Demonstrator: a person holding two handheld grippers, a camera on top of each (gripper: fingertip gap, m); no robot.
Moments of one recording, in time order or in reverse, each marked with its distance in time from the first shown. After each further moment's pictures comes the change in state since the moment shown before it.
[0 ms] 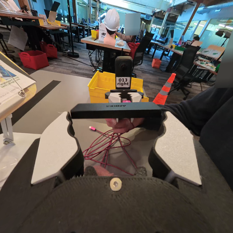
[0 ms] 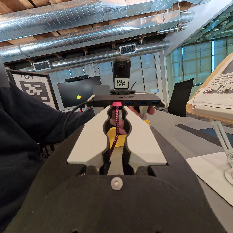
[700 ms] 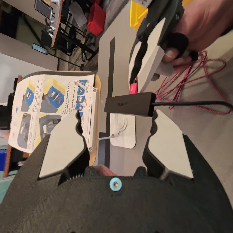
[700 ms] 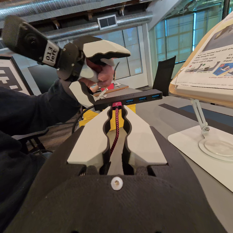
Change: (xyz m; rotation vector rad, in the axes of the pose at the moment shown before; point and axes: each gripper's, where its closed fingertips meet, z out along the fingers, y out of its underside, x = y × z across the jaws) left arm -0.020 -0.003 -0.030 -0.631 -0.540 0.914; right arm 0.024 0.021 -0.004 -0.164 0.155 0.005
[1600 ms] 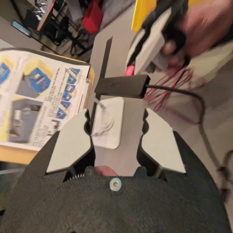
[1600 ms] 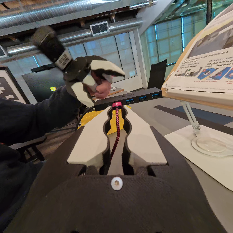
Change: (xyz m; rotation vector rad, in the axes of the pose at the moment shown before) left arm 0.000 0.015 -0.005 0.051 0.089 -0.243; right arm 0.008 -0.015 -0.009 0.025 0.066 0.033
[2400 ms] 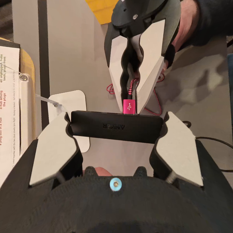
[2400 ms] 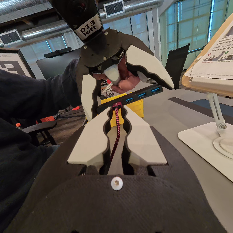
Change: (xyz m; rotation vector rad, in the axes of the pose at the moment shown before) left arm 0.043 0.006 0.047 -0.190 0.432 -0.086; right arm -0.021 0.029 0.015 -0.097 -0.118 -0.007
